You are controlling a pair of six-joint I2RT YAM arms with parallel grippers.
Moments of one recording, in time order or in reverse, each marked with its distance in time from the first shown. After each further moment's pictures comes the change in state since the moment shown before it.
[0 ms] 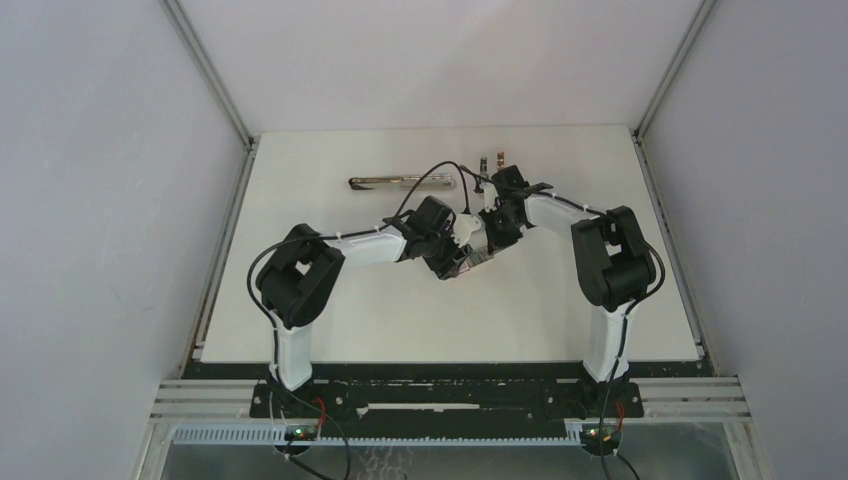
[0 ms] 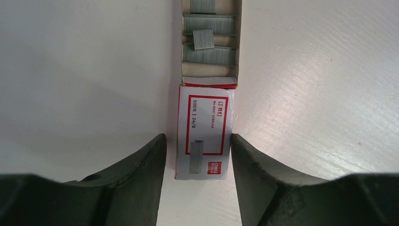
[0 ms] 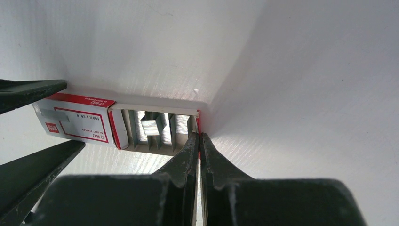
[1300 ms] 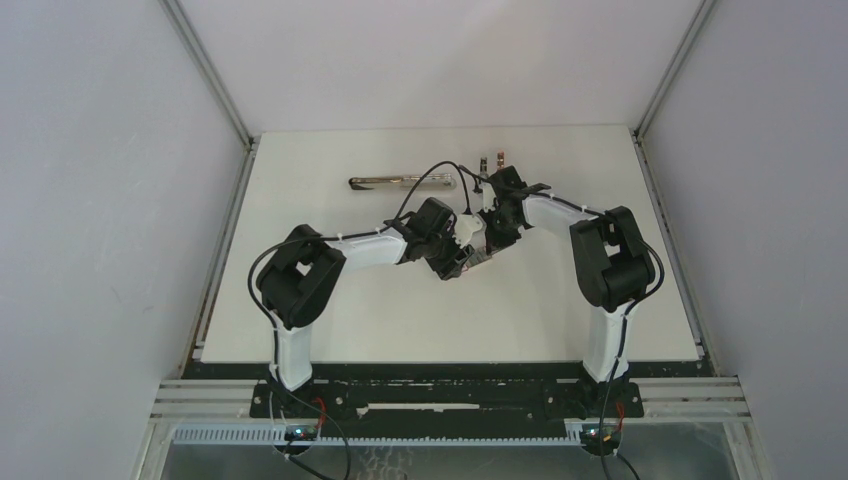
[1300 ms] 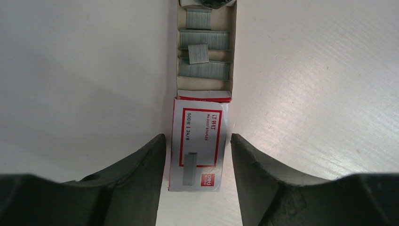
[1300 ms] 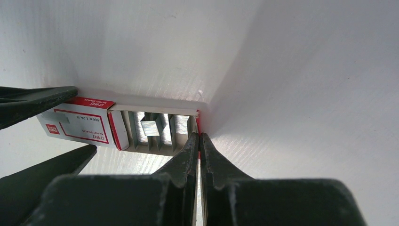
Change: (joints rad) left arm -0.009 0.000 -0.018 0.050 -0.005 -0.010; right arm 0.013 0.000 0.000 0.004 0.015 0.035
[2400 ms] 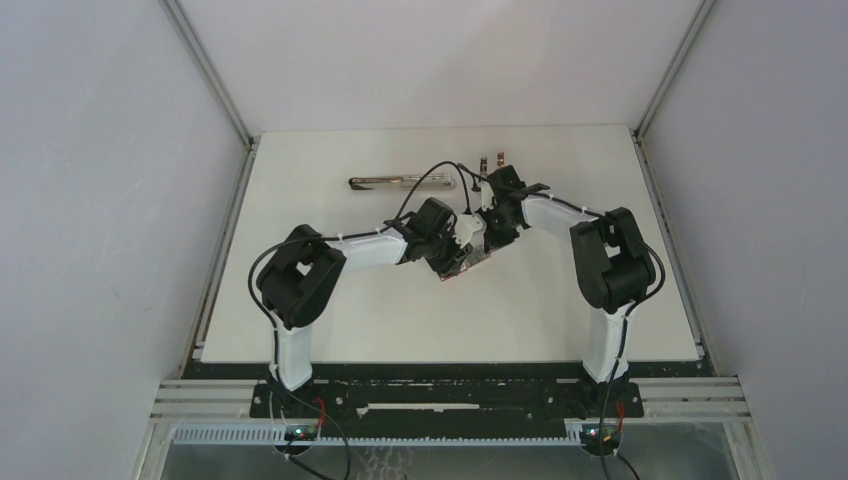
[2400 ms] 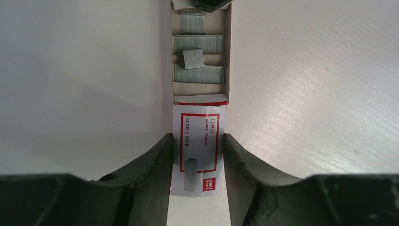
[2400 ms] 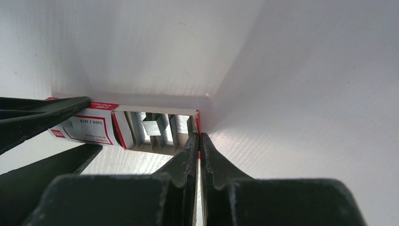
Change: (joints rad) left arm -0.001 0.000 0.000 0.002 0.000 -0.009; right arm 0.011 -0.010 0.000 0.014 0.006 0.007
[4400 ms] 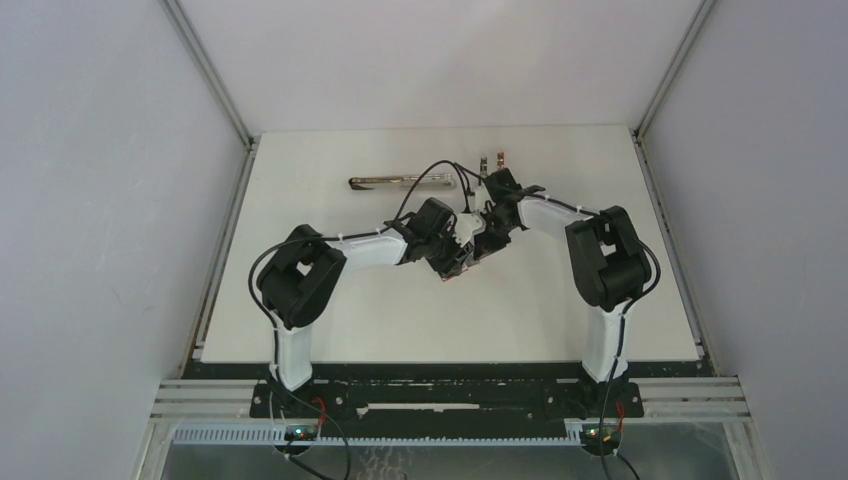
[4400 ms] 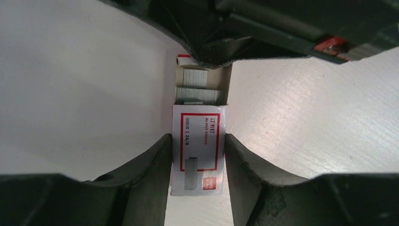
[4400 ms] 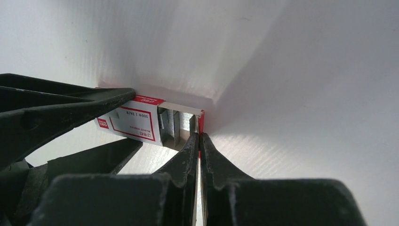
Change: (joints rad) left arm -0.001 0.002 -0.004 0.016 -0.002 -0.033; right arm 0.015 0.018 0.000 0.002 -0.145 0.023
